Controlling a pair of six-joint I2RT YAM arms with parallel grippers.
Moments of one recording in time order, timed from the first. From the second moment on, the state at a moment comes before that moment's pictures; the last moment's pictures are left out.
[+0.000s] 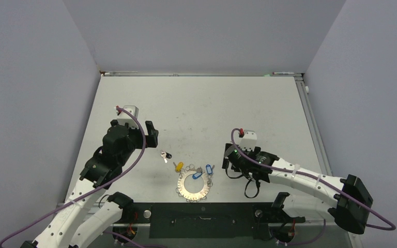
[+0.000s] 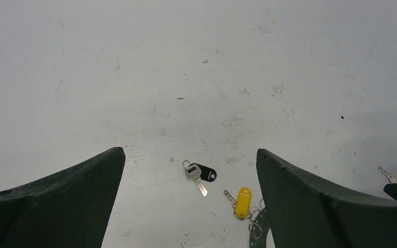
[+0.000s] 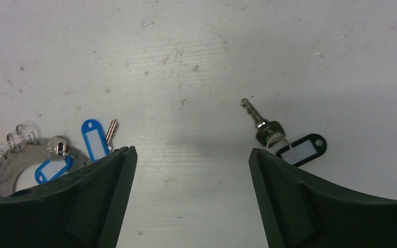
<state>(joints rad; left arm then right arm) -0.48 0.69 0.78 -0.47 -0.25 -0.29 0.94 1.10 0.69 -0.68 0.52 0.93</state>
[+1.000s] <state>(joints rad) -0.52 0.72 0.78 -0.47 -0.23 -0.29 1.70 1.53 0.77 -0.40 0.62 0.77</state>
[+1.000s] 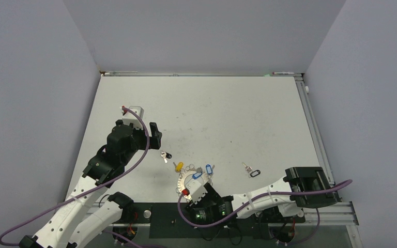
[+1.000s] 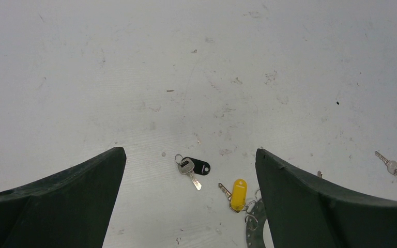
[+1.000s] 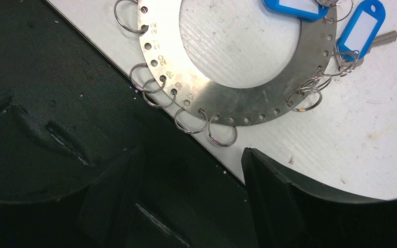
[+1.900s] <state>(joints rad) -0.54 0.72 0.76 -0.47 -0.25 -0.28 1.56 1.36 0.68 -0.37 0.39 0.36</state>
